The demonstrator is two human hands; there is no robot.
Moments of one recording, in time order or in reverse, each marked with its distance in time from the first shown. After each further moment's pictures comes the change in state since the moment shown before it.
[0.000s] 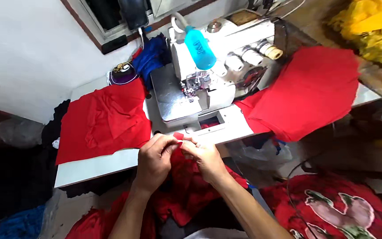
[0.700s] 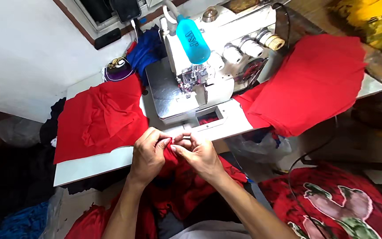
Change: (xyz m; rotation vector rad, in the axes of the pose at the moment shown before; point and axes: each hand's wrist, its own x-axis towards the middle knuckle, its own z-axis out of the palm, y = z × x) left_hand 0.007 -0.010 -0.003 0.078 -0.063 -0.023; right_hand 0.001 0.014 -0.007 -0.361 -0.097 -0.433
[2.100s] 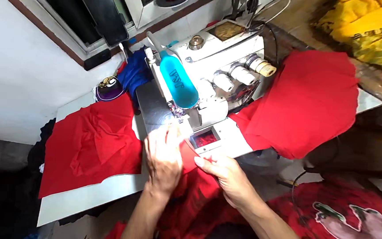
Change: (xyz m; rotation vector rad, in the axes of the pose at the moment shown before) left_hand 0.058 0.004 0.067 0.447 0.209 0.220; right_hand 0.012 0.001 -0.057 0.310 0.220 0.537
